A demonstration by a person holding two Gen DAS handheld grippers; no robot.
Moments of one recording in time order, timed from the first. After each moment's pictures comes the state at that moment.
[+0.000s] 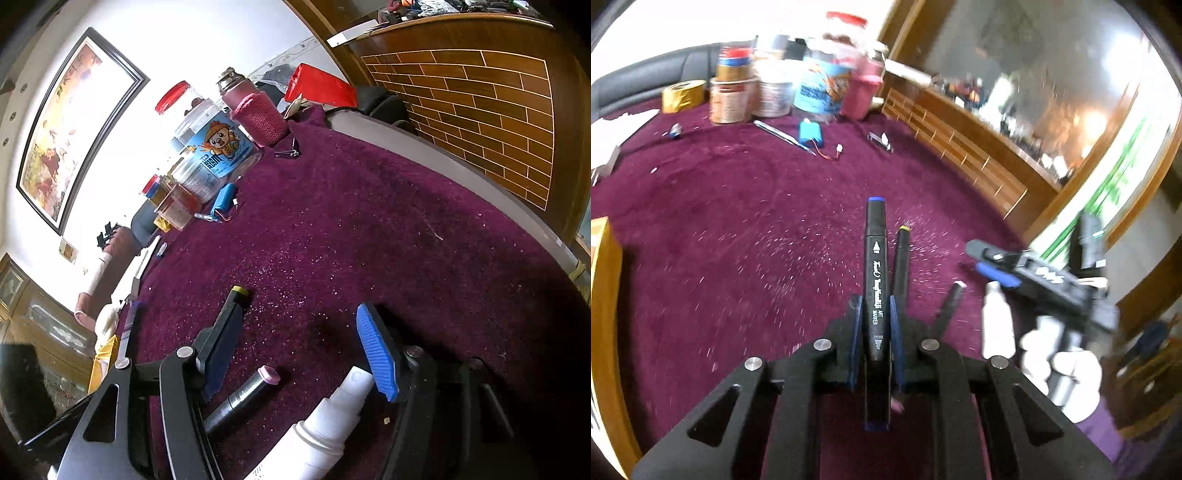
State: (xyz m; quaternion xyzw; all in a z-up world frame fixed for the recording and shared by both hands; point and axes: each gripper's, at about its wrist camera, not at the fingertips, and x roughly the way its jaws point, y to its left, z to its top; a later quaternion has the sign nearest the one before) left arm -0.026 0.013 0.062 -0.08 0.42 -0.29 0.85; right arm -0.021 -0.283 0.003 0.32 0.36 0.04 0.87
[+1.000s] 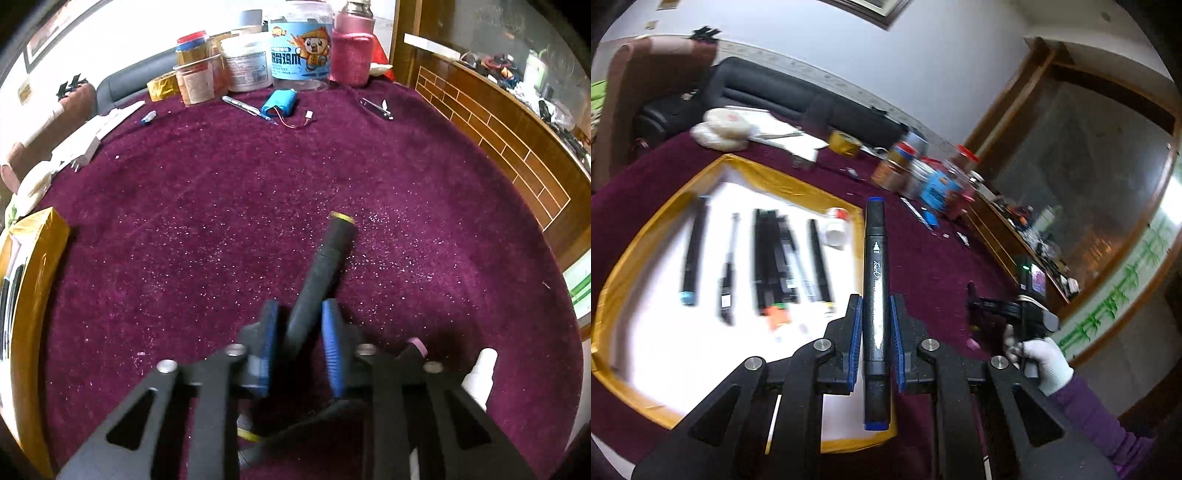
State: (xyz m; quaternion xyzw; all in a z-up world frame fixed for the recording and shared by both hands) left arm -0.167 0.248 0.077 -0.24 0.31 -0.14 0.91; right arm 0.013 -0.131 0.016 0.03 0.49 -0.01 0.87
